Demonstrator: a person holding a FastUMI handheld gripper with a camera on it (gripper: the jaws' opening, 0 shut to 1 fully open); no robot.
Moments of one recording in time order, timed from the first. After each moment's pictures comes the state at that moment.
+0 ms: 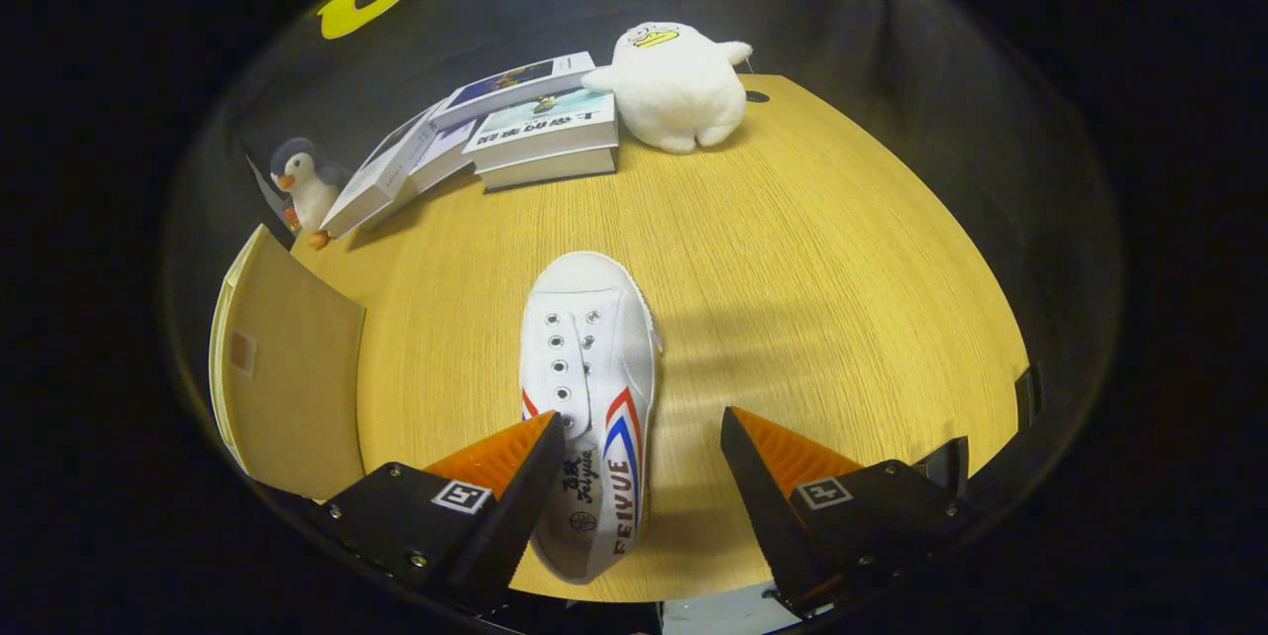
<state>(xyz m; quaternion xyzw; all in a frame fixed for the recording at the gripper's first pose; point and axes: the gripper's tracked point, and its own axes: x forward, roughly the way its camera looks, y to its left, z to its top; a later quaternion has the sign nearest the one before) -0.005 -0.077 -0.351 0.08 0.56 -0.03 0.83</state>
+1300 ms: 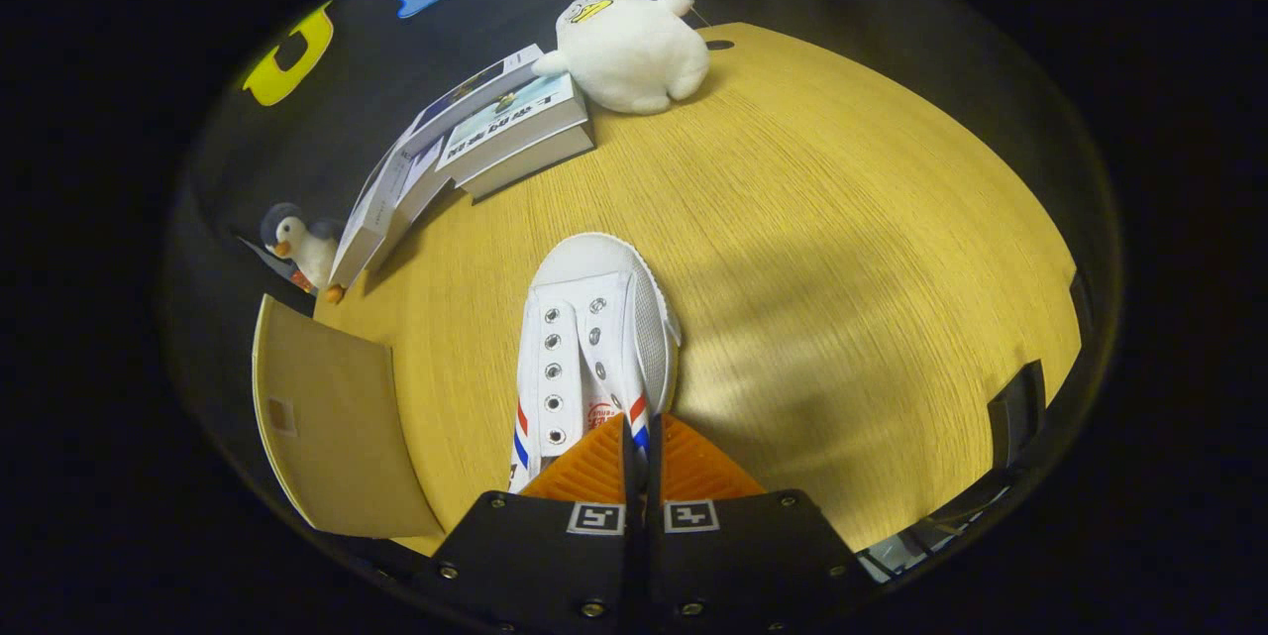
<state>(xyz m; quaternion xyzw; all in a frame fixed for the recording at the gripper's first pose) -0.008 -0.051 -0.347 0.23 0.57 -0.03 0.79</state>
